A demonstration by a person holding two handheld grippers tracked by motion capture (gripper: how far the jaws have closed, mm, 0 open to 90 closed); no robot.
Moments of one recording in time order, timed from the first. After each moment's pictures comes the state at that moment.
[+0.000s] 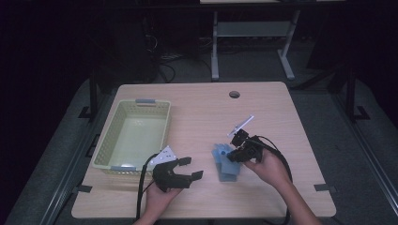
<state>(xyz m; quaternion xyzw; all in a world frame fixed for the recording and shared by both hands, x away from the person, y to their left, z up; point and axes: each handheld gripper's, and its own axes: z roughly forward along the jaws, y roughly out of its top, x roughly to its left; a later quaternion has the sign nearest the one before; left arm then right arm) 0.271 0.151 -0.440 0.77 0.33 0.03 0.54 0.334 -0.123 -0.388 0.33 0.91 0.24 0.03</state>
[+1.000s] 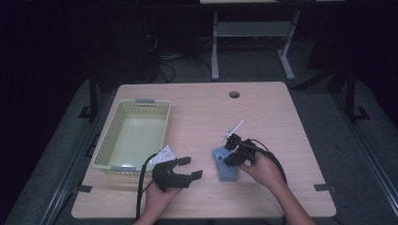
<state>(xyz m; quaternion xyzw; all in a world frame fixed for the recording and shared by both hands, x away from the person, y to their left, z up) 0.271 0.152 -0.440 0.77 0.33 0.03 0.54 0.340 -0.107 -0.411 0.32 0.92 0.20 0.02</state>
